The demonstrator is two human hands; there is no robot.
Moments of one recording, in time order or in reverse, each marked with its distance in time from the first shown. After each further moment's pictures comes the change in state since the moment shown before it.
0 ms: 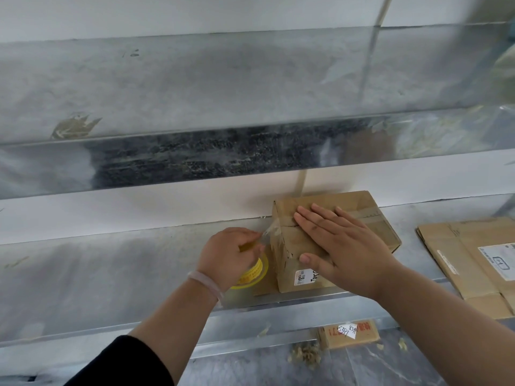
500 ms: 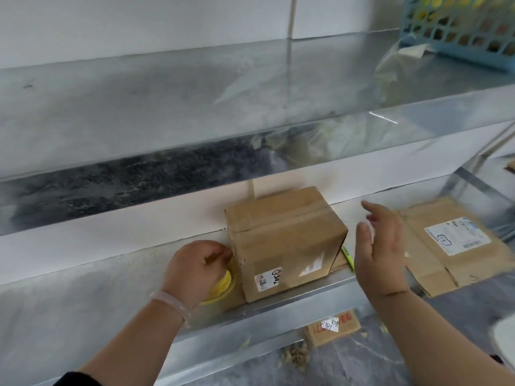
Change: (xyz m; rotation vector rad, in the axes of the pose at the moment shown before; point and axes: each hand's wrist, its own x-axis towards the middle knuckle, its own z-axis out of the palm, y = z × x) left_hand 0.010 0.020 0.014 0.035 0.021 0.012; right_hand -0.068 0.059 0.029 0.476 0.858 0.630
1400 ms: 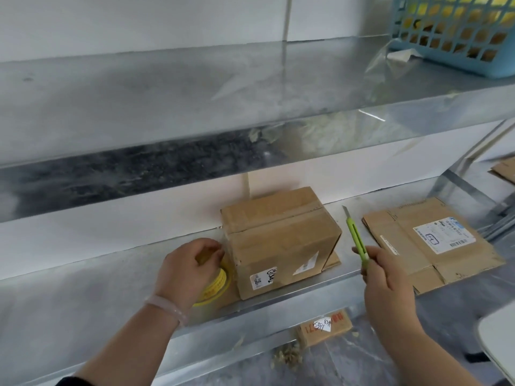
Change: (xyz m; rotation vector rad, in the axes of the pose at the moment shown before) left_hand -0.012 -0.001 0.001 -0.109 0.084 -0.095; right_hand -0.044 -0.035 -0.039 0.201 -0.191 0.490
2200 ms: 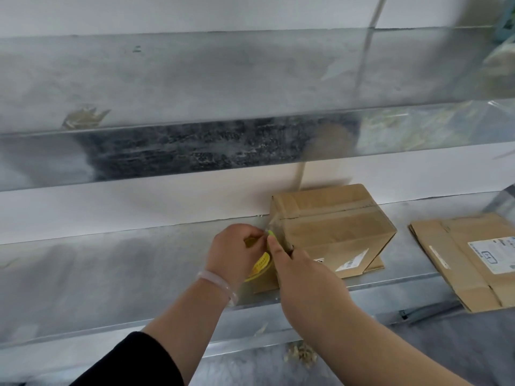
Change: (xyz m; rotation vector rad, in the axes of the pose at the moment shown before) left_hand 0.001 -0.001 -0.004 -0.051 0.004 -0.009; right_hand -0.052 -0.101 0.114 -0.974 -0.749 -0.407
